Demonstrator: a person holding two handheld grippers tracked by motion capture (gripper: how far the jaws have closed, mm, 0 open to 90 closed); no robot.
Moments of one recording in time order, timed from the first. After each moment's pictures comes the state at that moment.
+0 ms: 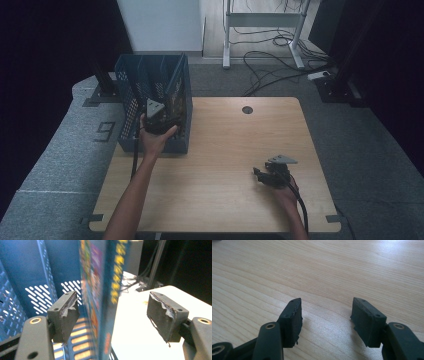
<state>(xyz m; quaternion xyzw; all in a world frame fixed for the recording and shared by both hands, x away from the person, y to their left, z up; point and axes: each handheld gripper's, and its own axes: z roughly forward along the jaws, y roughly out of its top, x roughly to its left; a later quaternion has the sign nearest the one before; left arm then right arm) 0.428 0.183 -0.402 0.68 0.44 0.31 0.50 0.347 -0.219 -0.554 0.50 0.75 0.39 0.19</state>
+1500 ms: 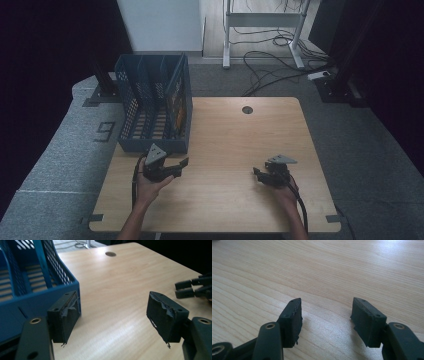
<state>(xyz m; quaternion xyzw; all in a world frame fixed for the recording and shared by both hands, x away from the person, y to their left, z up) 0.323 0.189 -0.471 0.75 0.41 0.19 0.48 0.347 -0.218 -0.554 0.50 0.75 0.39 0.19</state>
